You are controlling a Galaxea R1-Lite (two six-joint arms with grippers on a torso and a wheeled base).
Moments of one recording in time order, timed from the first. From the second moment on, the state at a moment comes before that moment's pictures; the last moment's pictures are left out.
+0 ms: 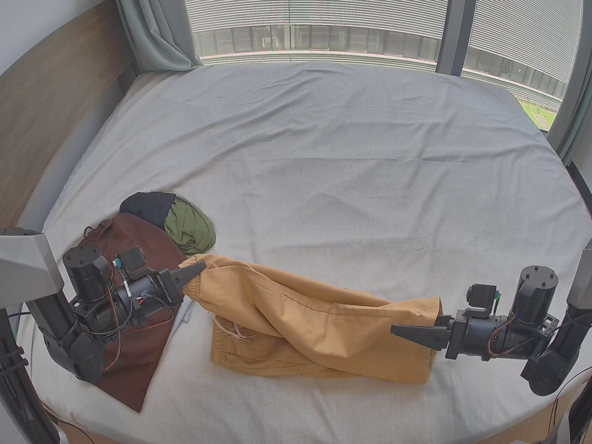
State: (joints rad) left arm -0.17 2.05 -0.36 -1.55 -0.51 -0.50; right arm 0.36 1.95 -0.14 -1.54 0.64 0.50
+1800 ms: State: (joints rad) left arm -0.17 2.01 -0.39 -1.55 -0.51 -0.50; right arm 0.37 1.99 -0.28 -1.54 0.55 0.49
